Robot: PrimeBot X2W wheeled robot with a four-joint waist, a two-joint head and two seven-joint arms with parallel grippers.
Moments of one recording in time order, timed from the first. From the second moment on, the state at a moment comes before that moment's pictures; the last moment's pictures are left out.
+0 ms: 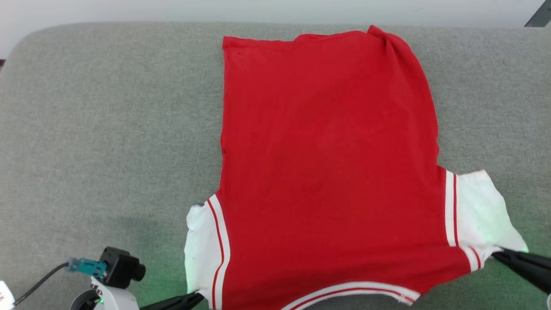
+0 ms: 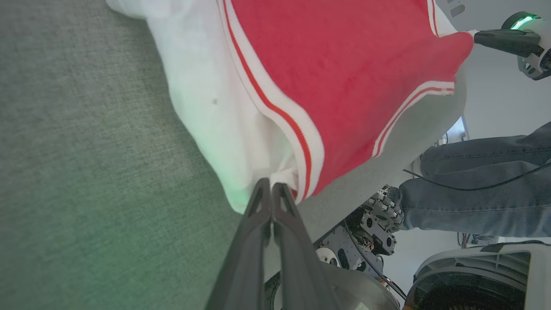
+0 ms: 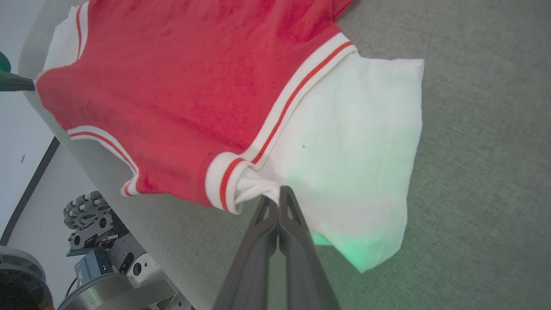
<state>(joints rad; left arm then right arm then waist) -0.54 1.08 -1.28 -0.13 -1.42 -0.11 -0.07 -0.63 -1.28 1.22 -0.14 1.31 0.13 -0.03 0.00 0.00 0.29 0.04</state>
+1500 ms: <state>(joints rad) -0.51 0.81 -1.26 0.15 -1.33 -0.11 -0.19 -0.42 -1.28 0.70 -0.27 1.13 0.13 0.23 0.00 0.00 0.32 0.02</state>
